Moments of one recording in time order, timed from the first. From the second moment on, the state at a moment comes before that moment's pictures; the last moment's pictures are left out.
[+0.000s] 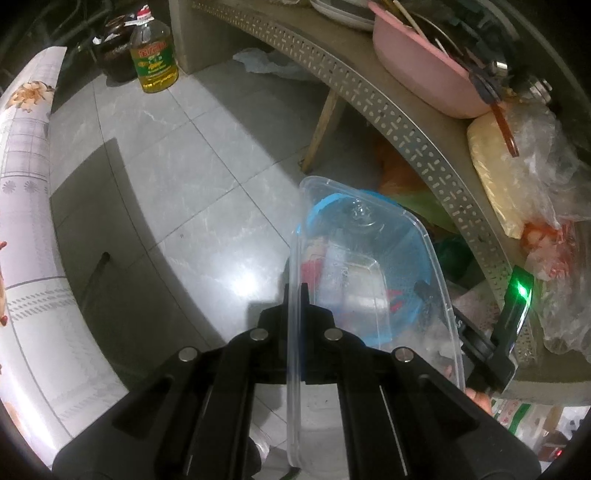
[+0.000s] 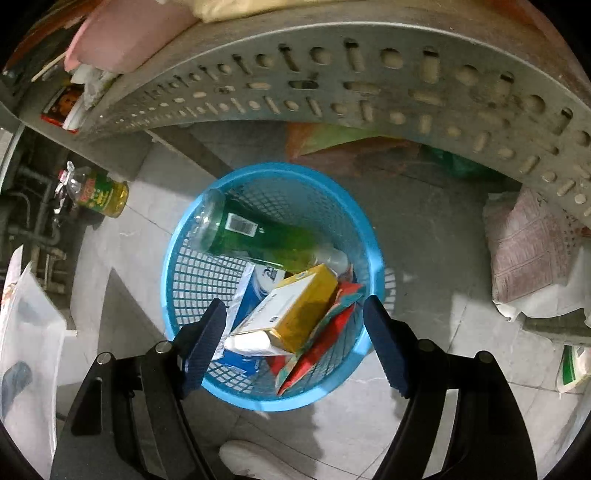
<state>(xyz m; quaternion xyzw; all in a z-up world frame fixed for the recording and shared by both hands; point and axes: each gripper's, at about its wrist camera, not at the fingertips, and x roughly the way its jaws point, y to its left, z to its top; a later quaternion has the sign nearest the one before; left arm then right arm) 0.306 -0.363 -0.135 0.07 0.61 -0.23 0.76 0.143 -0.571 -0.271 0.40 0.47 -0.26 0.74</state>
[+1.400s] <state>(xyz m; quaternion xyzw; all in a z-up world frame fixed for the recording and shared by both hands) 0.120 -0.159 0.041 -0.01 0.37 -0.26 0.89 0.023 -0.394 -0.009 0.12 0.32 -0.17 0.93</state>
